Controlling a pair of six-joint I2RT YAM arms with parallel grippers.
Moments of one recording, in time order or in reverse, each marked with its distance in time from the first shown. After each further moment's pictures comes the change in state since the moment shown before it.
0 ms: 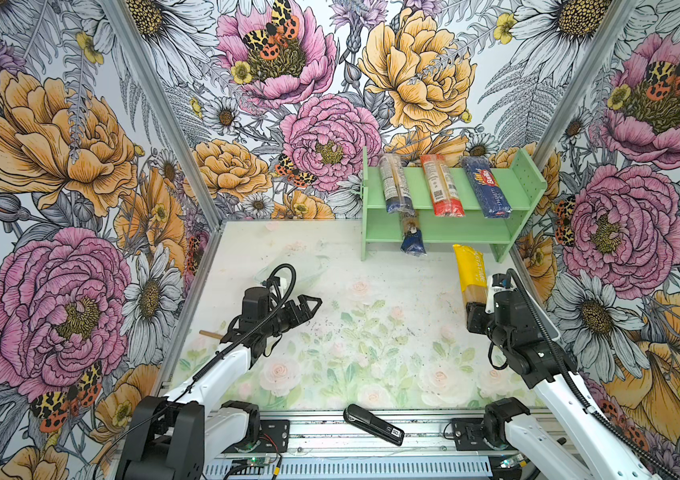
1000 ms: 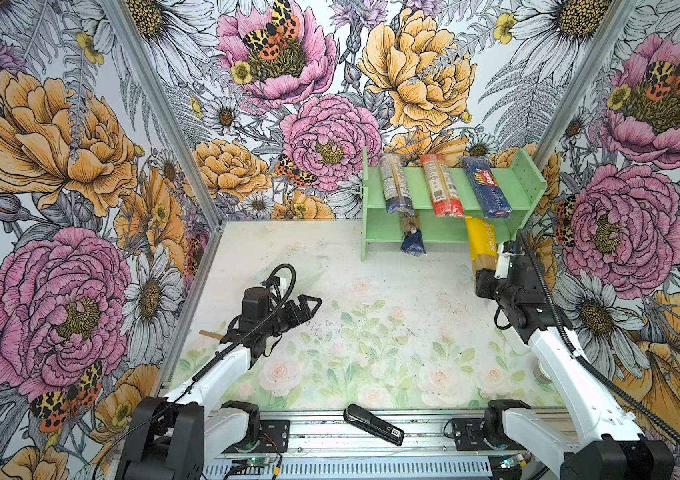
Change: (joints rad) left arm 0.000 -0.006 0.000 -0.003 0.000 0.000; right arm -0.224 0.293 0.172 0.211 -0.169 -0.113
